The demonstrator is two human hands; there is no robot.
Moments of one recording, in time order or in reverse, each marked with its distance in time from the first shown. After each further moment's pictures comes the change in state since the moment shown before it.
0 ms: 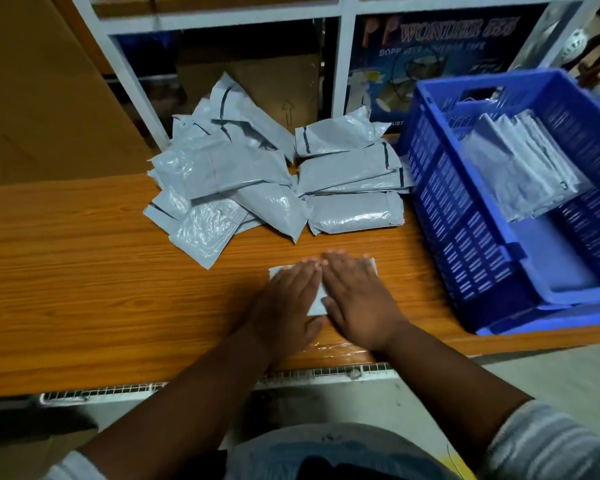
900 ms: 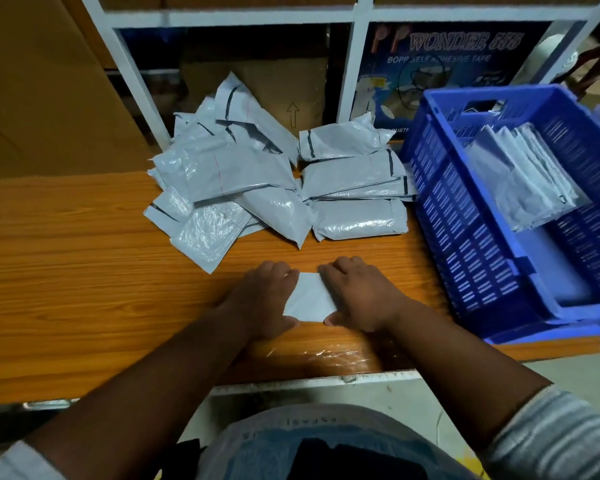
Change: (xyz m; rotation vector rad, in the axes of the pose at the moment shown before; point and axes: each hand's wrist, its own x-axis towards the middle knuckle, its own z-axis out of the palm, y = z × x) left_hand 0.015 -0.049 -0.049 0.052 -0.310 -0.062; right_hand 0.038 0.003 -0.041 -0.020 -0.190 -0.045
